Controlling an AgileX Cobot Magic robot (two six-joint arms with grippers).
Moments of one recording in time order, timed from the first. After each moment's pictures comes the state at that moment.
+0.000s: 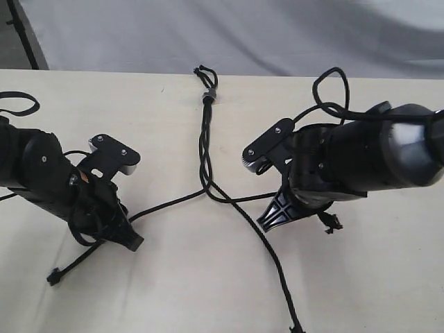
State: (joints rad) left arm -0.34 1.75 -0.73 -0.34 0.28 0.49; right arm 0.59 1.81 -0.89 -0.91 0.61 0.83
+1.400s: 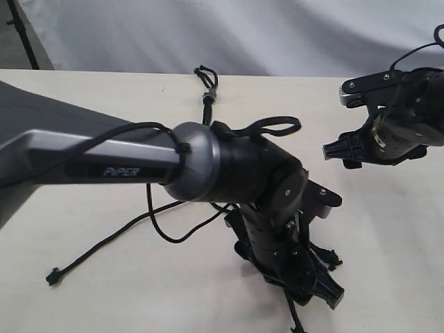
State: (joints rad) left arm -0.92 2.12 -1.45 -0.19 0.75 -0.11; right arm 0.16 1.78 -0.93 -0.93 0.45 0.95
